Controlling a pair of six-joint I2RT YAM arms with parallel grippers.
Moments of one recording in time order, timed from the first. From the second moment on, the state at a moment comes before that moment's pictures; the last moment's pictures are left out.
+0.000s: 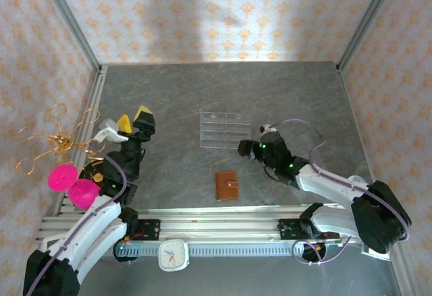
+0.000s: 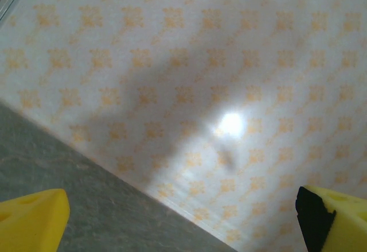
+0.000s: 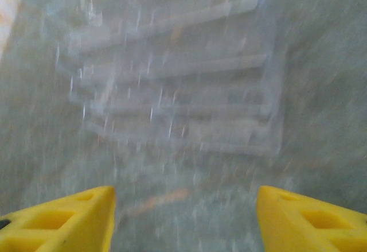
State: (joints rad) left arm -0.29 0.64 0.26 0.61 -0.37 -0.68; right arm 0.67 1.16 0.47 0.04 0.01 0.74
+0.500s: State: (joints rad) left arm -0.29 0.67 0.27 0.61 -0.15 -0.79; right arm 0.86 1.33 0.46 0.03 -0.05 0.88
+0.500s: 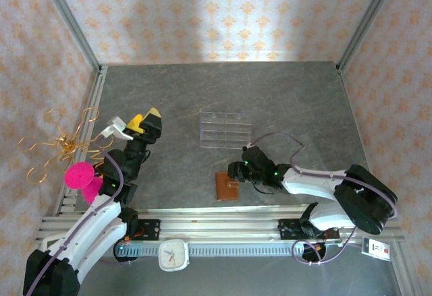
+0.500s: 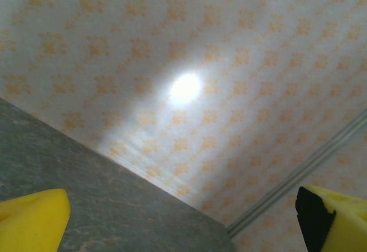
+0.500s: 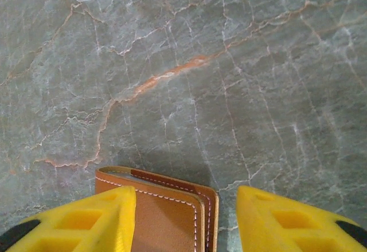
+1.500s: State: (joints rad) left arm -0.60 0.69 0.44 0.21 -0.06 -0.67; right arm 0.91 1.37 0.48 0.02 -0.01 0.91
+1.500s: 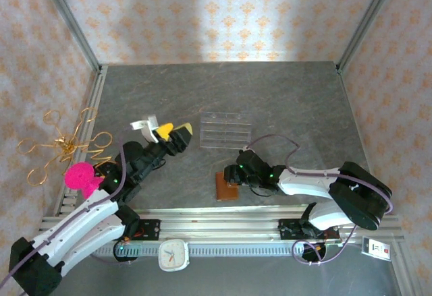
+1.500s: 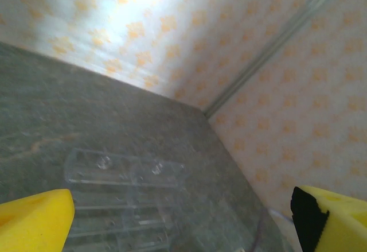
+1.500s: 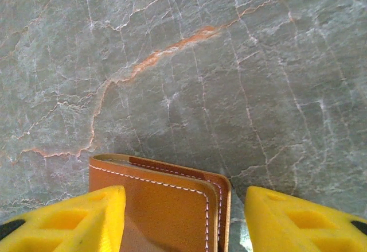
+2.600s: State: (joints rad) left arm -0.92 1.07 0.29 0.45 -0.04 -0.73; right arm 0.87 1.12 0.42 0.09 -0.05 0.77
